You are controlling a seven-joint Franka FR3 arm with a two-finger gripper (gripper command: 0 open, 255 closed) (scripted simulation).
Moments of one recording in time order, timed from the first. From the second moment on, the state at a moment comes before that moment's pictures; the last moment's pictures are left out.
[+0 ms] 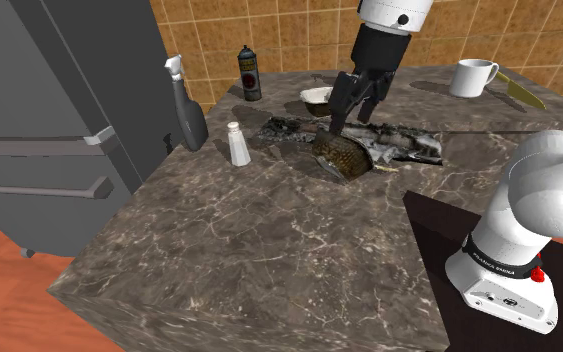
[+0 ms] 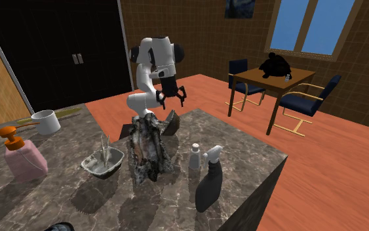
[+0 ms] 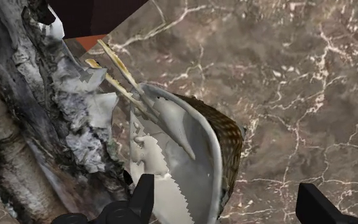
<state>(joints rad) 0.03 -0.88 0.29 -2.46 0.30 1.84 0.33</state>
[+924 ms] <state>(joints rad) 0.03 -0.89 0.30 -2.51 0.31 1.88 0.33</state>
